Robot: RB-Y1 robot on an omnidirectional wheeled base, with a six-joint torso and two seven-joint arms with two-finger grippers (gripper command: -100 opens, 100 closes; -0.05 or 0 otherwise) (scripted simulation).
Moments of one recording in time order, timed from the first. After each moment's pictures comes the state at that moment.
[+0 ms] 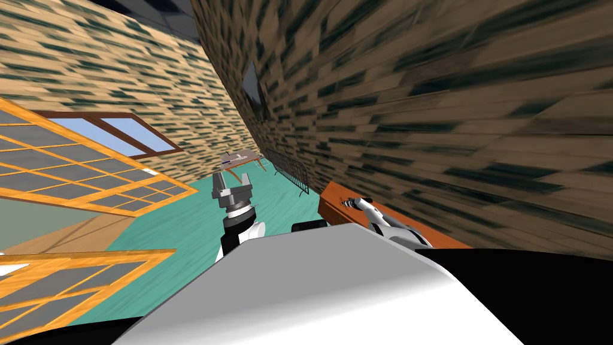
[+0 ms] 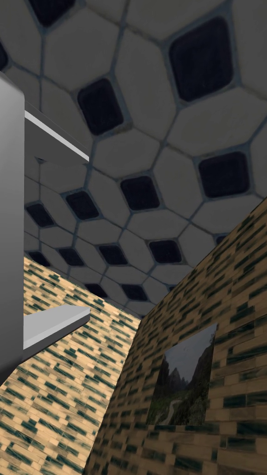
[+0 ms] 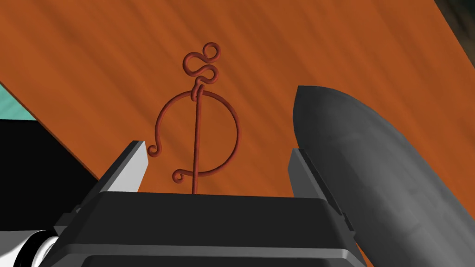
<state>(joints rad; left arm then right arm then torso) 0.55 0.00 0.01 -2.33 0.00 -0.60 0.16 -0.15 -0.40 -0.36 -0.71 -0.73 0.60 -0.73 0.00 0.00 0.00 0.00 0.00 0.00</state>
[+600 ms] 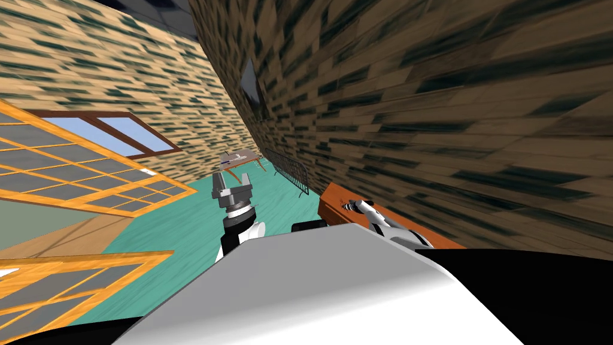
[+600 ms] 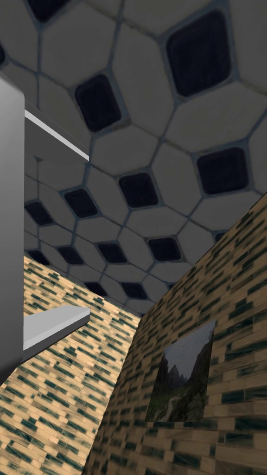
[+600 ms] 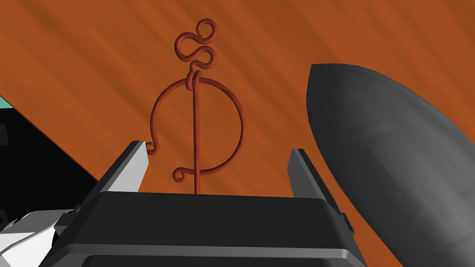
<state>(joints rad) 0.55 0.00 0.01 -2.33 0.00 -0.60 0.16 -0.14 -0.41 -0.38 -0.65 -0.75 0.64 -0.77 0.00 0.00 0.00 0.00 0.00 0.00</state>
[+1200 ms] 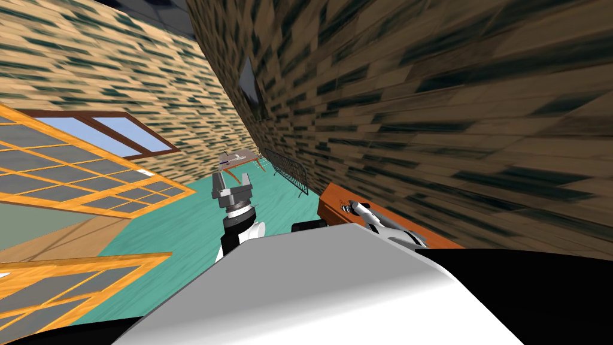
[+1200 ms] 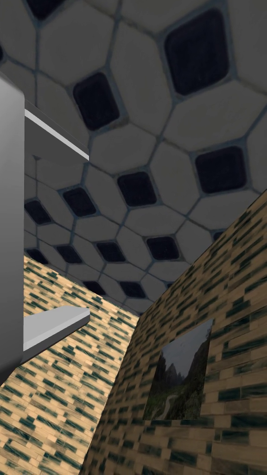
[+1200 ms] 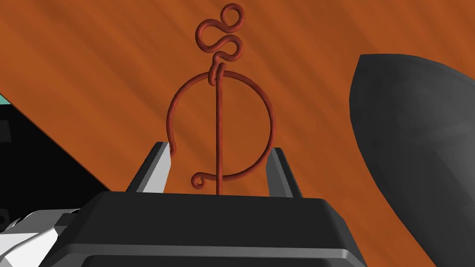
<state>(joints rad) 0.55 0.00 0.01 -2.33 0.00 -0.60 0.16 -0.14 -0.35 -0.38 -0.60 -0.74 0.57 -0.74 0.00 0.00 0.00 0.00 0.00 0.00</state>
